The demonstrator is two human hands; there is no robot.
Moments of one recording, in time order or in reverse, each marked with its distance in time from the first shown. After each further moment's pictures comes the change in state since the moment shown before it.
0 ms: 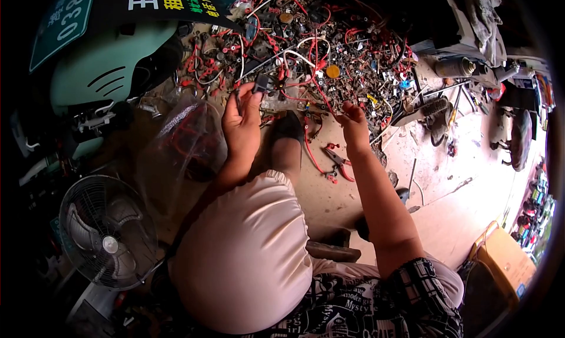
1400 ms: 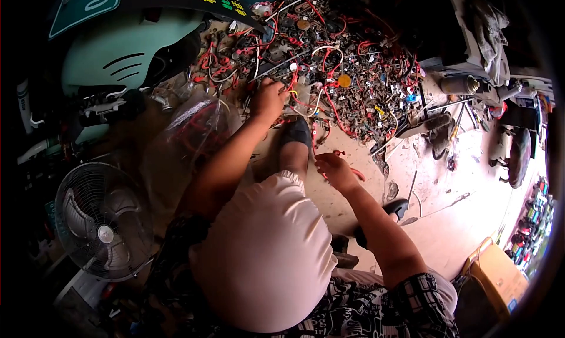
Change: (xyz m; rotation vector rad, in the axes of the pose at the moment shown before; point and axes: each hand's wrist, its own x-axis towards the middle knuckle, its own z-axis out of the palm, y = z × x) left_hand 0.066 -0.099 -0.011 1.037 -0.291 0.164; right_hand -0.076 0.036 -0.013 -0.508 -0.540 0.124
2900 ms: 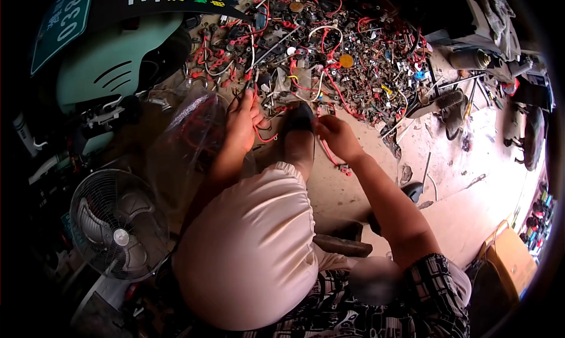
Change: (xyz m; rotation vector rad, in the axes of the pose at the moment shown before) left_hand -0.064 0.025 -0.074 -1.373 -0.077 -0.666; right_hand 0.037 -0.048 0.002 -0.088 0.056 -0.189
